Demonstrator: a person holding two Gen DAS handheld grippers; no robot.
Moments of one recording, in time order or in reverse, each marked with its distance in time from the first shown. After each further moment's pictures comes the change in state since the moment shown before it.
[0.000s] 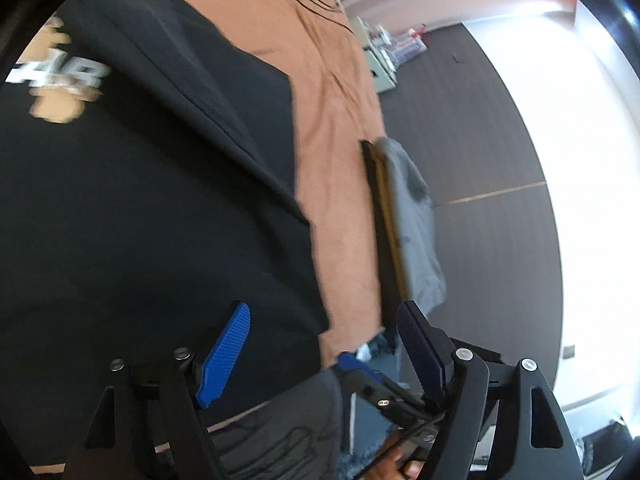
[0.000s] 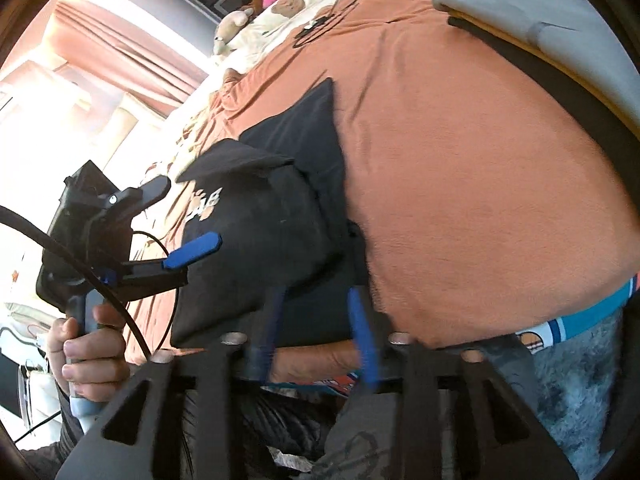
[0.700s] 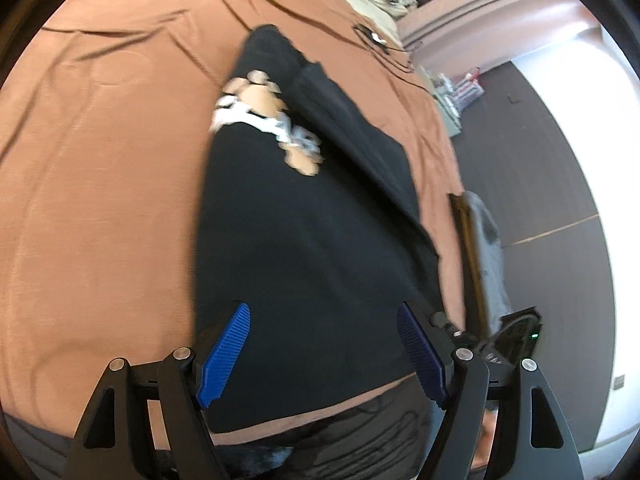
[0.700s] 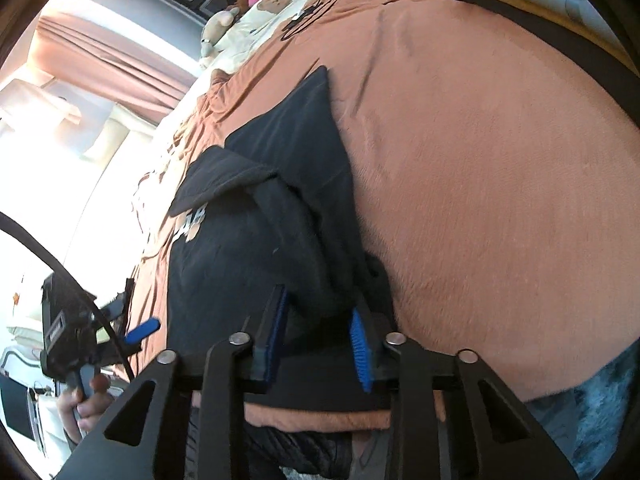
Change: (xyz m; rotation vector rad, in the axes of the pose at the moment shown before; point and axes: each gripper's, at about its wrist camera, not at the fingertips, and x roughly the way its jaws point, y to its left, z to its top) left arm -0.107 0.080 -0.029 -0.030 -0.175 0.271; right arm 0.048 -0.015 0.029 0.070 0.003 0.000
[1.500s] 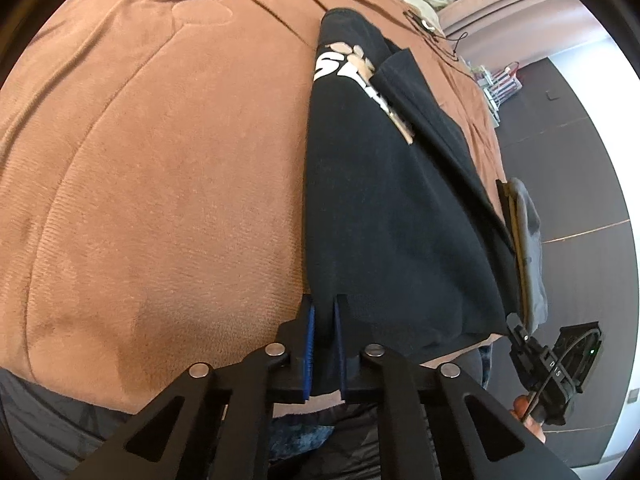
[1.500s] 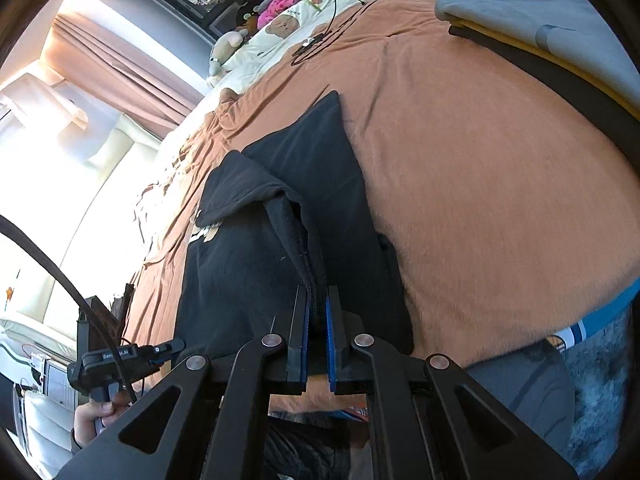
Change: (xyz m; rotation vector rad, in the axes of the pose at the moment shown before) left arm -0.005 0.044 -0.033 -0.042 0.049 0.097; right arm -0.039 0.021 -0.046 -0.041 -0.094 -0.021
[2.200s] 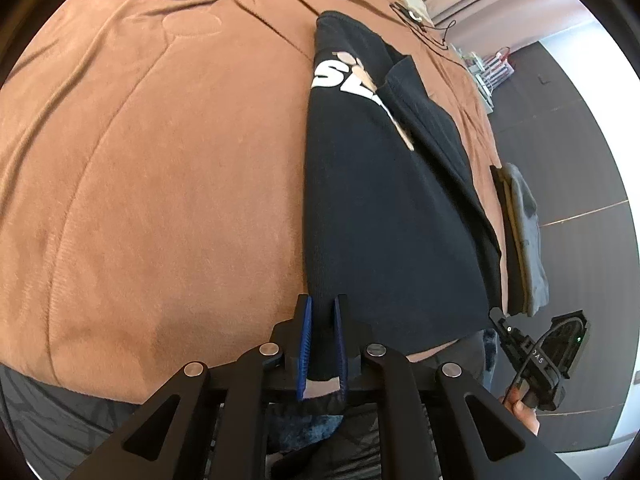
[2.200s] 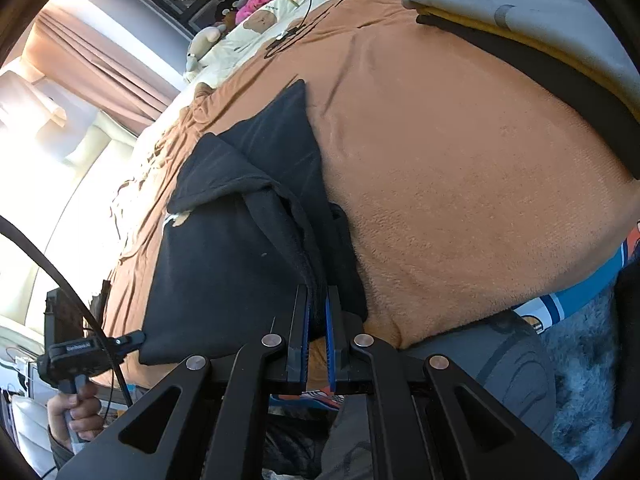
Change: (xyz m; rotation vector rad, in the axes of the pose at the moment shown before) left arm -0.009 -0.001 0.005 0.052 0.029 0.007; right arm 0.007 -0.010 0.000 0.002 0.019 -0.094
